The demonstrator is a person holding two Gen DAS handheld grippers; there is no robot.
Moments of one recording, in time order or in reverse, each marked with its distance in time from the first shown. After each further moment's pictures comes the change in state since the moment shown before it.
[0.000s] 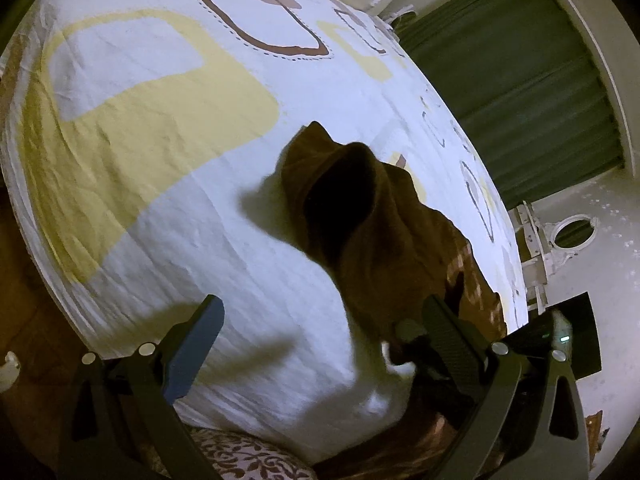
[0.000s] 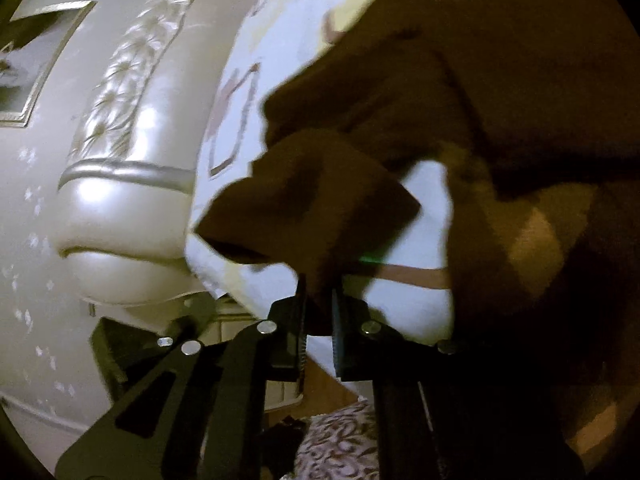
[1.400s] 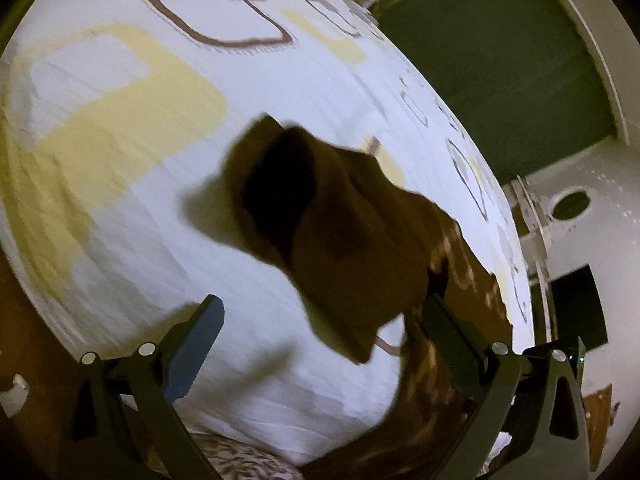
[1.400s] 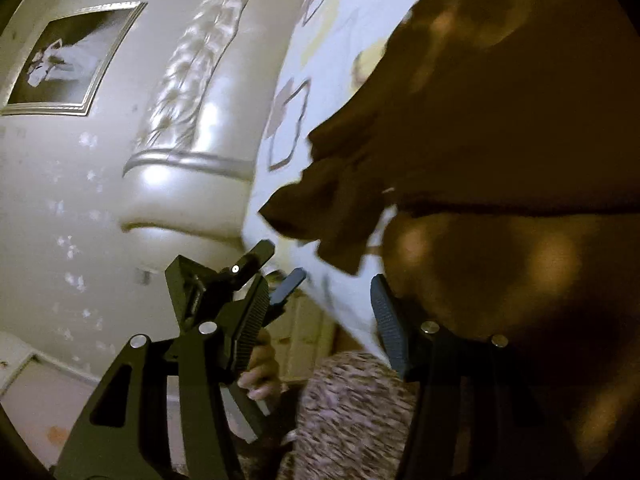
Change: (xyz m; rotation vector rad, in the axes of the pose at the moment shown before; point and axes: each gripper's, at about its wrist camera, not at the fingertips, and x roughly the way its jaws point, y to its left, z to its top) left arm 0.006 -0.033 0.000 0.082 0.027 0.001; right arm -0.085 -0.038 0.011 -0.056 0.065 0.217
